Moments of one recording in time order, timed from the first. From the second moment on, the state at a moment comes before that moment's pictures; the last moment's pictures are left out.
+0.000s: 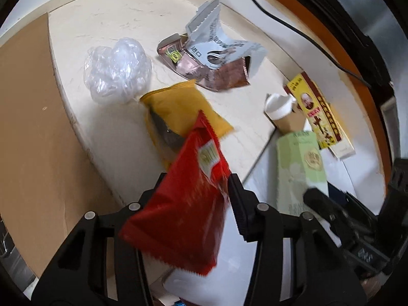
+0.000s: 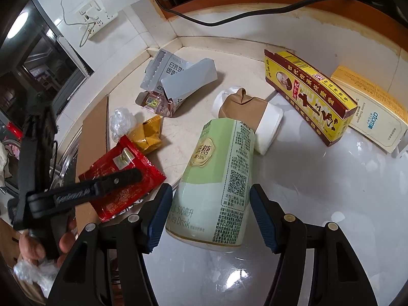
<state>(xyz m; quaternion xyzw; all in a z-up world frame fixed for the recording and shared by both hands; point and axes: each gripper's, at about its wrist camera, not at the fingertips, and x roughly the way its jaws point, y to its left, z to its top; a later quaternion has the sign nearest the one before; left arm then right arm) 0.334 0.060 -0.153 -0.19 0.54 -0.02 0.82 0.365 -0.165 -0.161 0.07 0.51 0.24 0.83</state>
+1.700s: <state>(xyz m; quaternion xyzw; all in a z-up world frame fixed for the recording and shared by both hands) 0.008 0.080 -0.020 -0.10 0.41 -0.01 0.91 0.082 -0.122 -0.047 0.02 0.43 0.33 0.84</state>
